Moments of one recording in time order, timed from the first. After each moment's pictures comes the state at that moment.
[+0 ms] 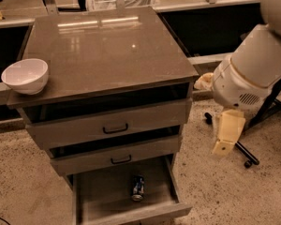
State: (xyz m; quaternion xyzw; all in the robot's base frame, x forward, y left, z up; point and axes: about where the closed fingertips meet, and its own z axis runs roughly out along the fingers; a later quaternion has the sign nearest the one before) arm 0.421 -0.147 0.878 -0.68 0.71 0.08 0.14
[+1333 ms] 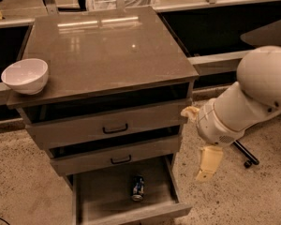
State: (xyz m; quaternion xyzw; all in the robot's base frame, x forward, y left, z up) arm 0.418 -0.127 0.782 -0.70 0.69 0.10 0.18
